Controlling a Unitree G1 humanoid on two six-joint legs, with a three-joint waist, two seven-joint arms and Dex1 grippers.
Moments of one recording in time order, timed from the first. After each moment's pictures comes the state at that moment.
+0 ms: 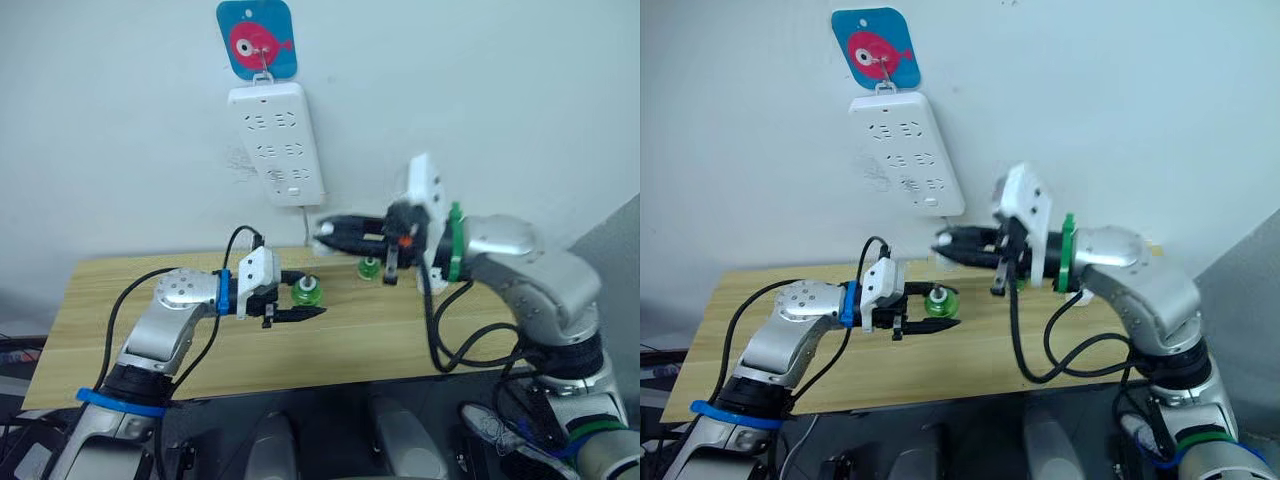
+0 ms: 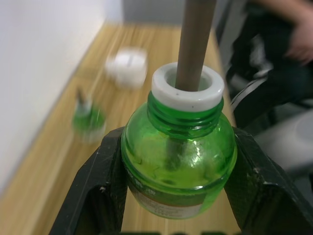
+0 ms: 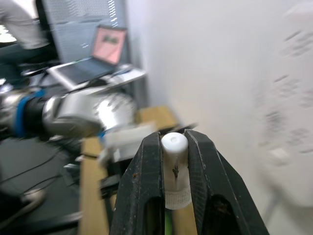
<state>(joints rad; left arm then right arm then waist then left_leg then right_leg) -0.33 0.65 -0.13 0.06 -0.27 0.13 -1.21 -0.65 -0.48 0.11 -0.51 0.57 0.77 0.74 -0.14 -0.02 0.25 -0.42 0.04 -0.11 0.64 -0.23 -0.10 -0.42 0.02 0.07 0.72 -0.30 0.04</state>
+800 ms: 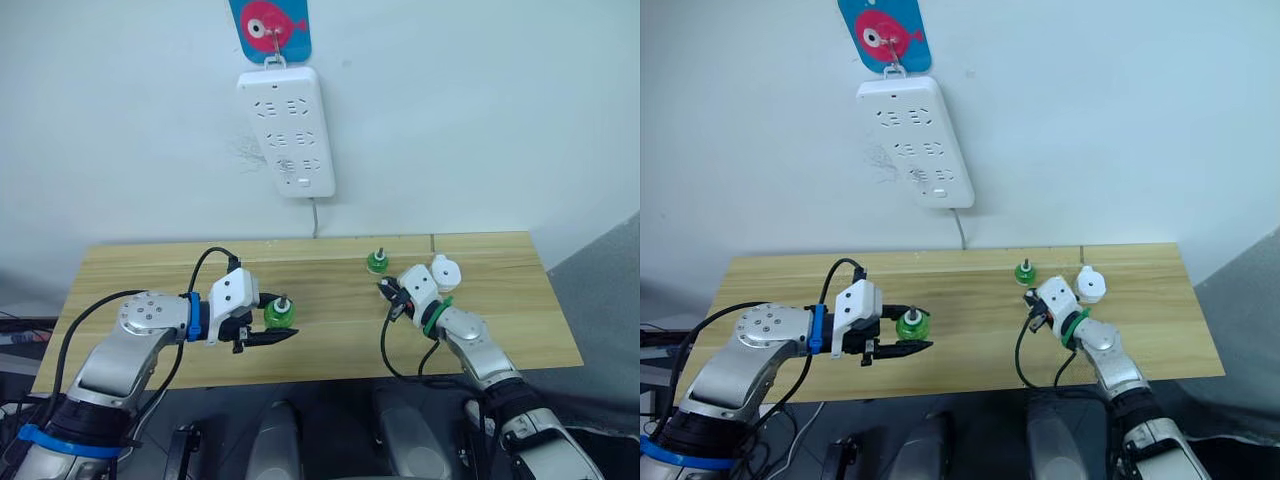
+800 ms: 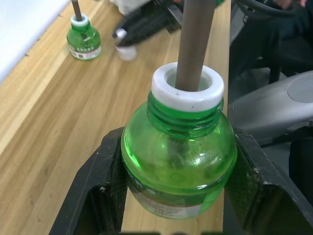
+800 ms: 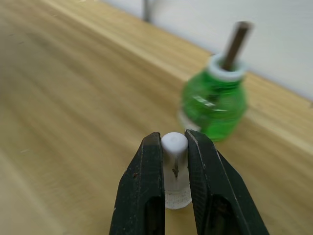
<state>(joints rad) -0.17 0.78 -0.07 -0.19 -0.31 0.30 -1.17 -0.37 -0.27 0.20 0.52 0.03 -0.17 0.49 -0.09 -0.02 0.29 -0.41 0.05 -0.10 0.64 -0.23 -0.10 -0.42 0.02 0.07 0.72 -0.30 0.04</state>
